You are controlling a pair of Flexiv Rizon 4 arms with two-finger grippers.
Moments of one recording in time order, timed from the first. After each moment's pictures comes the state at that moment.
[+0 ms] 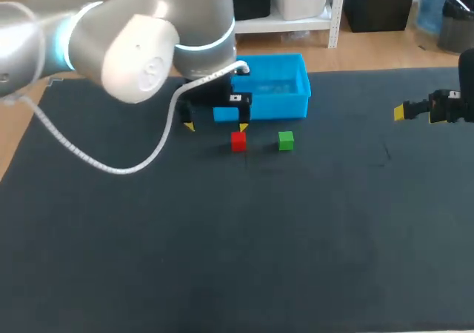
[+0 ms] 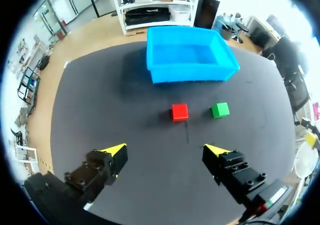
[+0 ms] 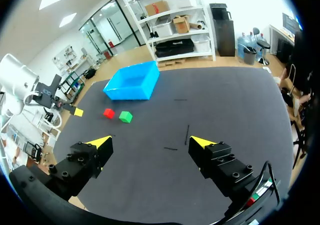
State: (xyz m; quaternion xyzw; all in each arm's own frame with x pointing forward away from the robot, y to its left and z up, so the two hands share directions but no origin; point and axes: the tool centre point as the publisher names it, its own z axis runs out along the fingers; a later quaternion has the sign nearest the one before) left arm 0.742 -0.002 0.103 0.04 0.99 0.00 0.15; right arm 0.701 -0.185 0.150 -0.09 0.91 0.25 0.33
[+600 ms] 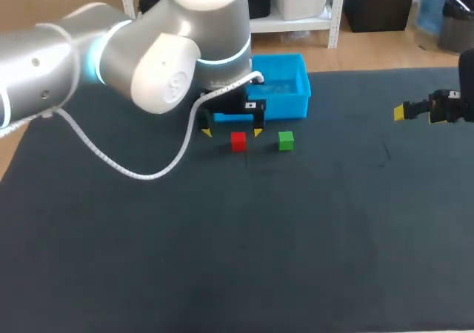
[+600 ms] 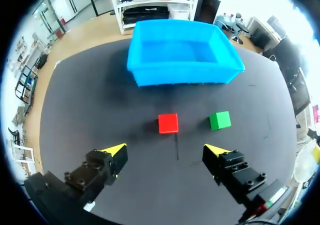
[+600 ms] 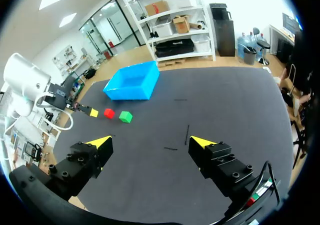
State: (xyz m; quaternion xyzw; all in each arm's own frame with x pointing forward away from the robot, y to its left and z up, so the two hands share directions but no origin) left arm 0.770 -0.032 0.062 0.03 0.99 -0.02 0.15; right arm 0.701 -0.185 0.150 -0.09 0.91 0.25 0.33
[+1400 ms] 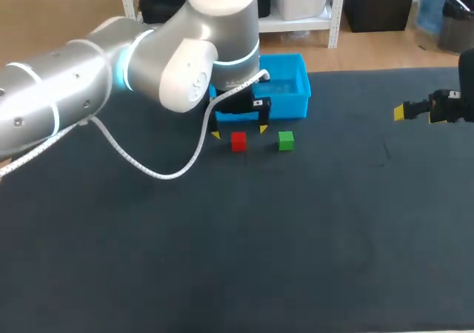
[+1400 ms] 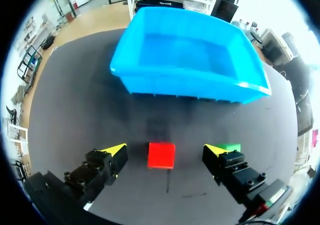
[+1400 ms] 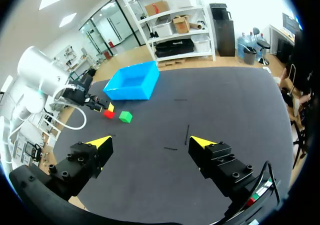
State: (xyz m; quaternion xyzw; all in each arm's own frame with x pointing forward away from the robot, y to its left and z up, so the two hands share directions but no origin) left arm 0.817 -0.041 0.022 -0.04 0.99 -0.02 0.13; right arm 0.701 -0.185 0.150 -0.09 0.91 0.25 0.33
